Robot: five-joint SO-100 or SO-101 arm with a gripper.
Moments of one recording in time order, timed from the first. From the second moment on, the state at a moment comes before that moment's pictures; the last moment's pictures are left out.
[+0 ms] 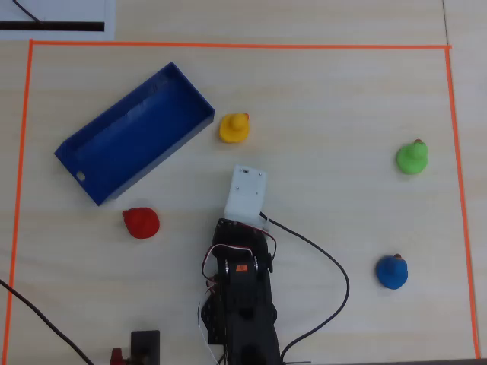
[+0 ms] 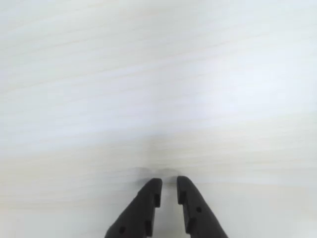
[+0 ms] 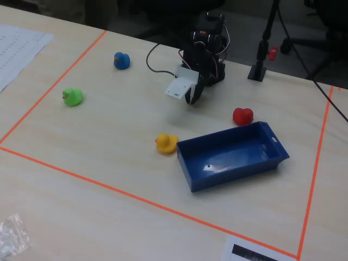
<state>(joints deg) -1.1 190.6 178.4 73.7 -68.9</state>
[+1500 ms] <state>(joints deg) 35.9 133.5 117.6 57.3 -78.0</state>
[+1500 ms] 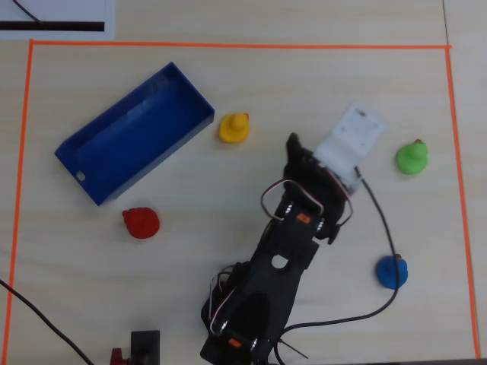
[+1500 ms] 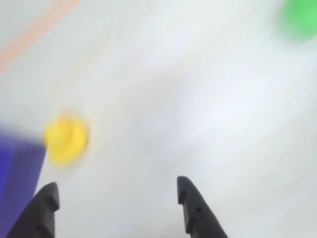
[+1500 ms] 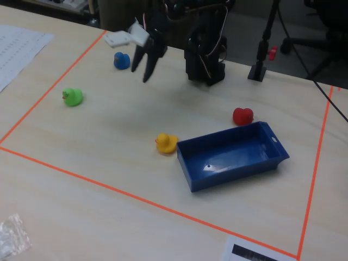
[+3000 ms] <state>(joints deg) 88.6 117.3 153.7 -3.5 -106.3</state>
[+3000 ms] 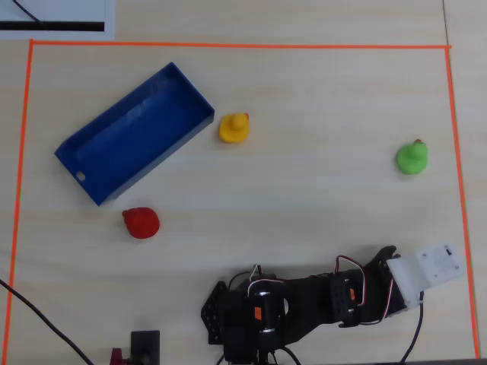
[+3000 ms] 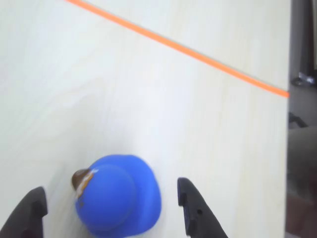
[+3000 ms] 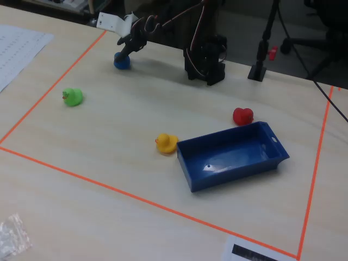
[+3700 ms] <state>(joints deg) 86.7 105.4 155.4 -14.6 -102.5</state>
